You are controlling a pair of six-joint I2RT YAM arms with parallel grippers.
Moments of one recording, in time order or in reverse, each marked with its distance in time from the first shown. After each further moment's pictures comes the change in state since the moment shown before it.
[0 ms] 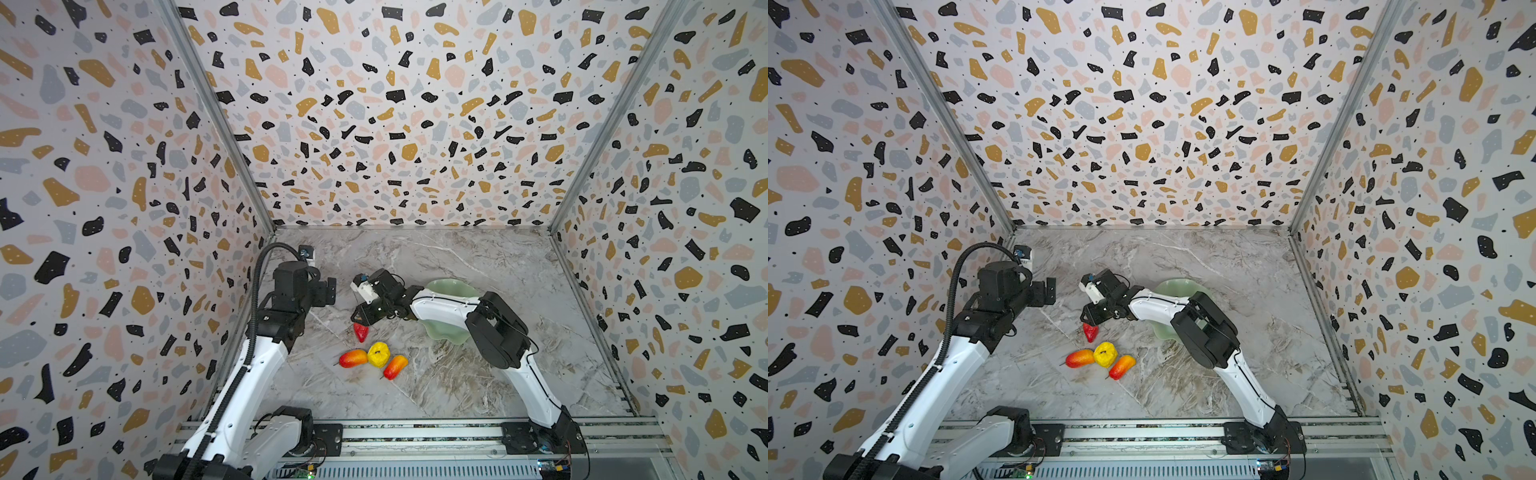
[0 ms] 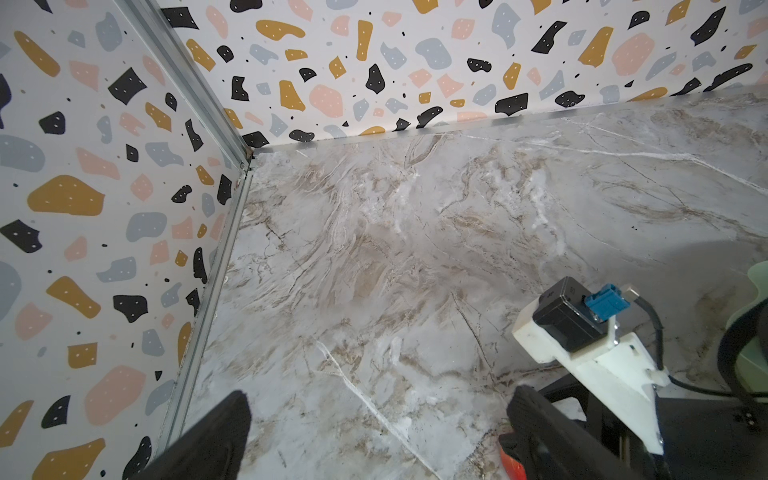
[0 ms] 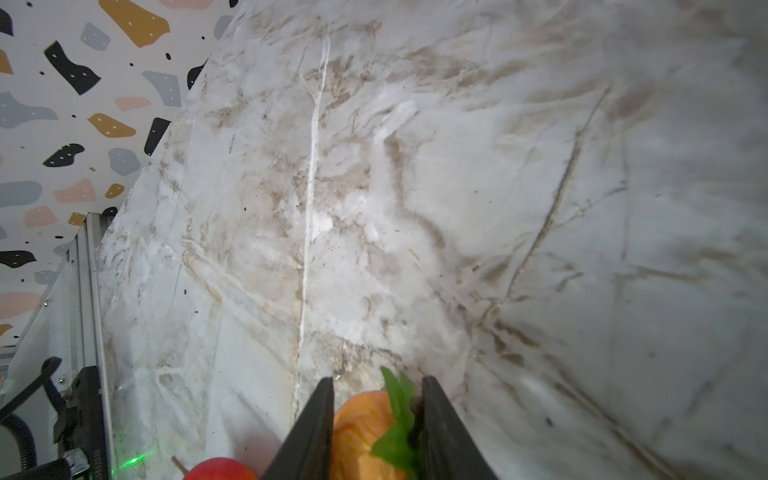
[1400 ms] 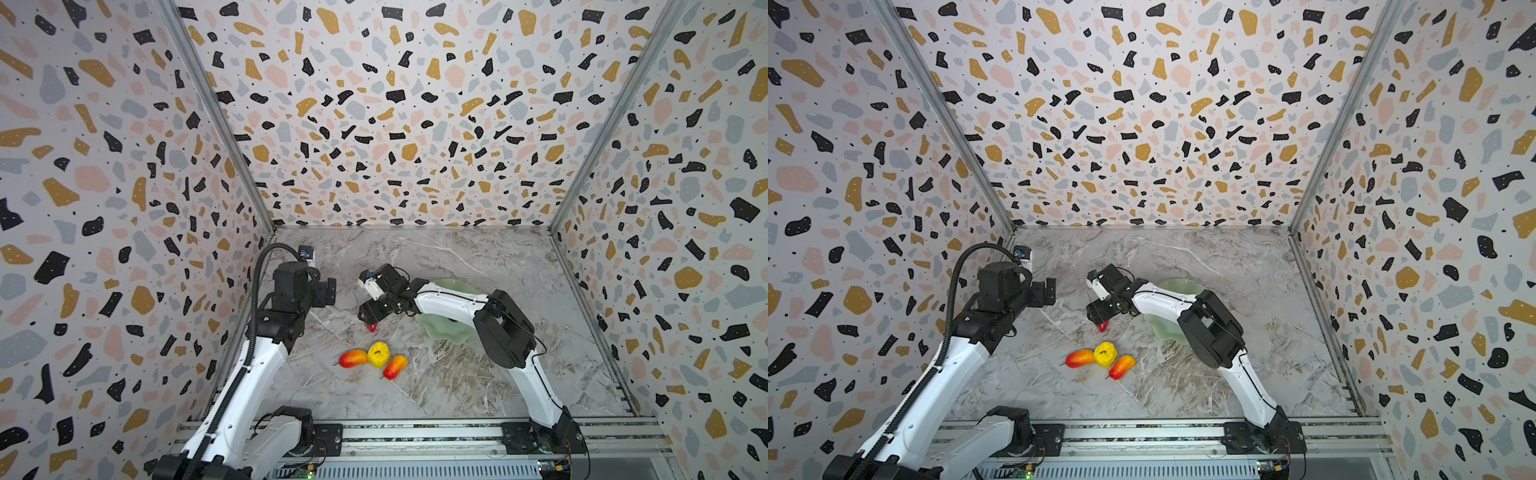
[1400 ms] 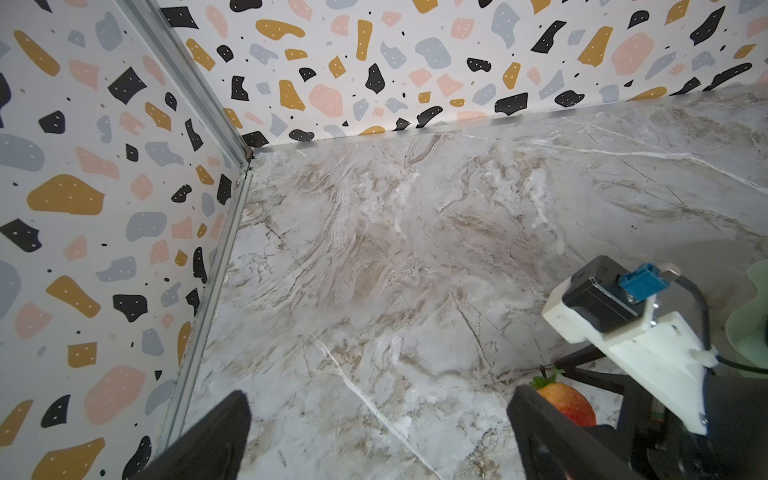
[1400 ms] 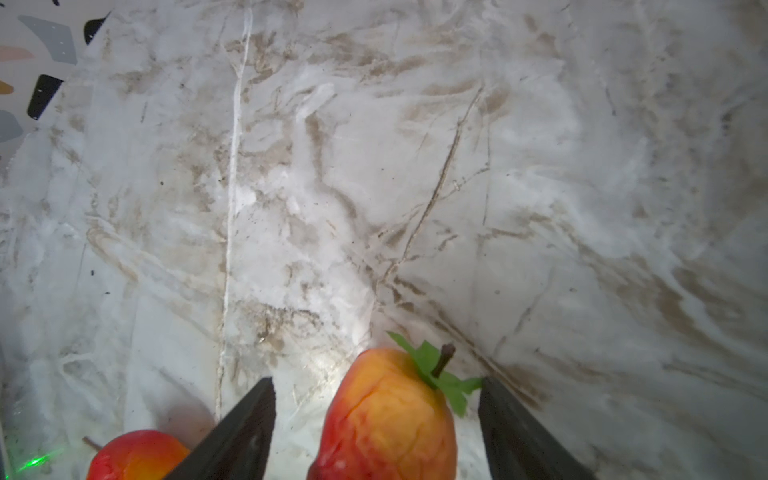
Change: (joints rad) left arm 0.000 -0.004 -0.004 0.000 0.001 0.000; right arm -0.010 -0.029 0.035 -0.175 0.143 -0.111
